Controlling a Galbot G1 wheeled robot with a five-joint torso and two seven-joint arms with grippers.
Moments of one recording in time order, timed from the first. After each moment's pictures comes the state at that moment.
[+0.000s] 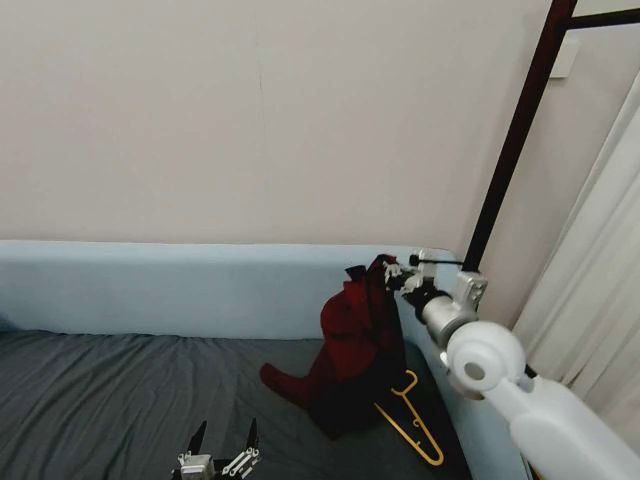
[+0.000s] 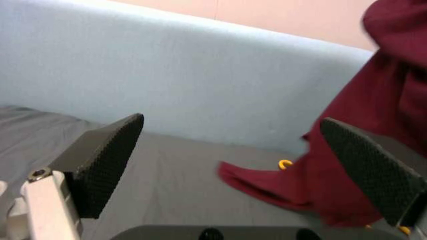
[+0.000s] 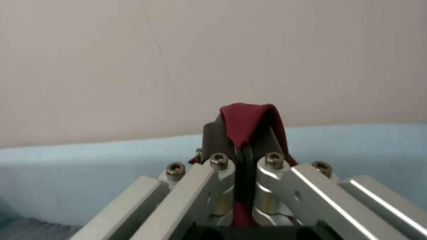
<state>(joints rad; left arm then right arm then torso) 1.78 -1.32 -0.36 -2.05 -0.25 -0.28 -0.22 -0.56 0.84 0.04 2.04 1.21 -0.34 0.53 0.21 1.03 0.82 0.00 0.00</state>
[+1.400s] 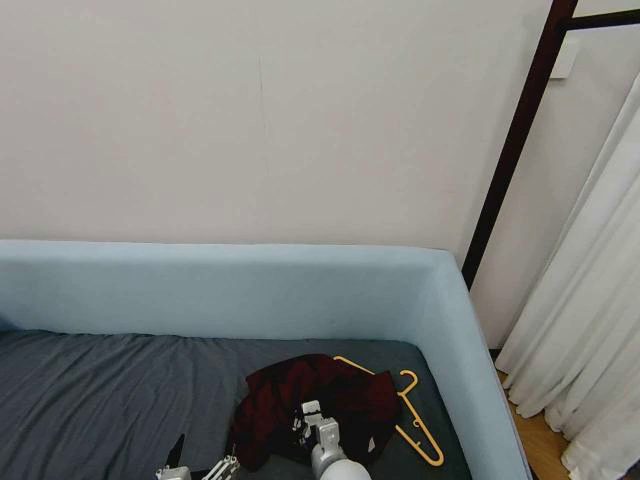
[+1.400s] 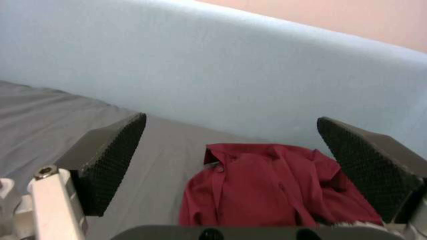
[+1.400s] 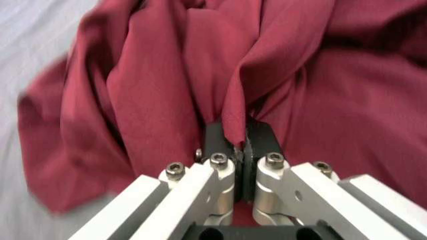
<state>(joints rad) 1.81 -1.33 -0.41 -2.01 -0.30 -0.32 -0.23 -0.90 1.34 -0.38 1.35 0.58 -0.21 0.36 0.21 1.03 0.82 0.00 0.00</state>
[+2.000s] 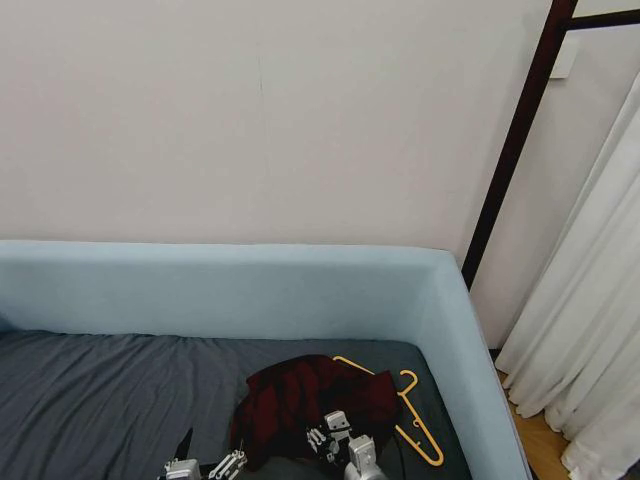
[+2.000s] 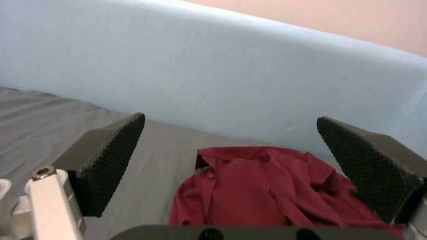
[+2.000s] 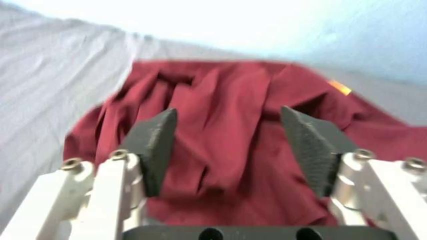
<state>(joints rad) 1.78 -1.32 -0.40 -2.02 -0.31 -0.29 -0.23 -1.04 1.15 -0.26 1.69 0.50 -0.18 0.32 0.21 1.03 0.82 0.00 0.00</state>
